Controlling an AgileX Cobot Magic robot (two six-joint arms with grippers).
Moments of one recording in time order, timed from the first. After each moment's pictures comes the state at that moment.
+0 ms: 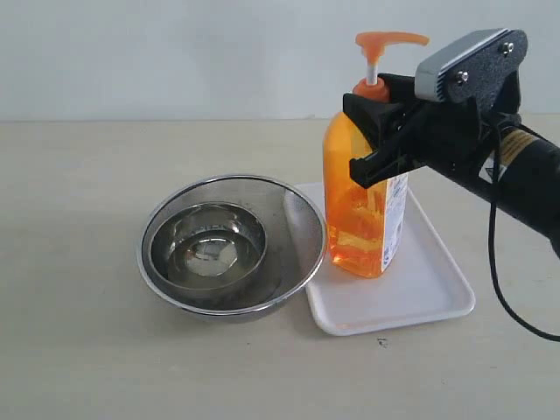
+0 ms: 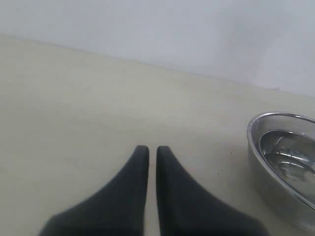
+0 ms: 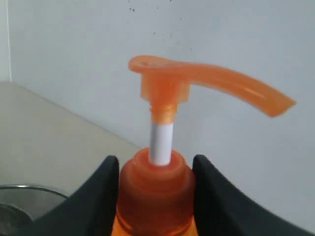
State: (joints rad) left arm 0.04 0.00 0.00 -0.02 0.31 -0.16; right arm 0.36 1.58 -0.59 -0.34 -0.96 0.04
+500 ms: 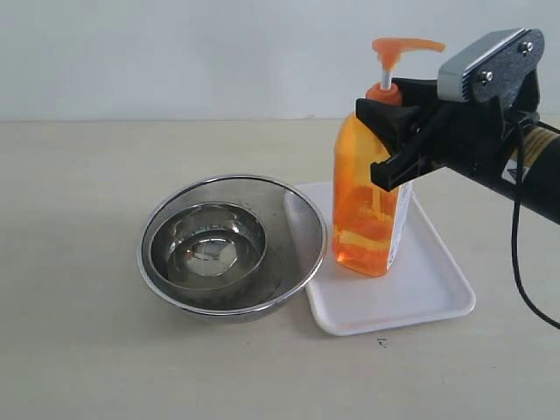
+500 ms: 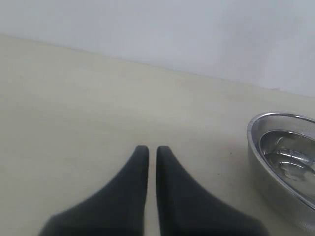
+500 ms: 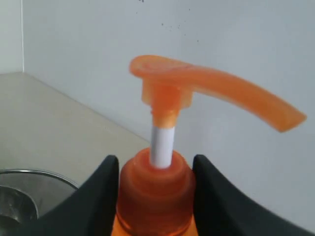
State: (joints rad) left arm 0.04 0.00 0.00 -0.02 0.31 -0.16; right arm 0.27 1.57 -0.59 -0.52 -0.96 0.14
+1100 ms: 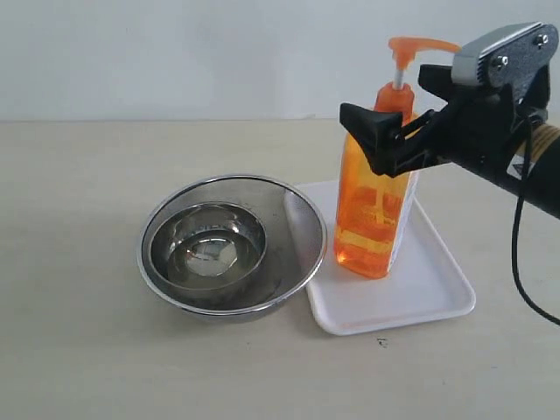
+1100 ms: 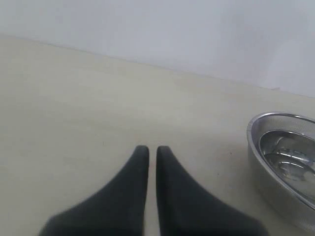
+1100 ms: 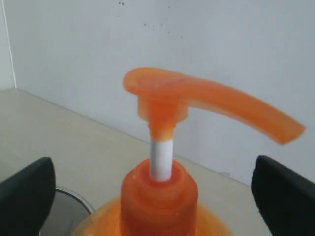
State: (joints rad) left arm 0.04 0.00 0.00 -0.02 0.31 -0.16; right arm 0.26 1.57 -0.59 -0.49 -0.95 0.24
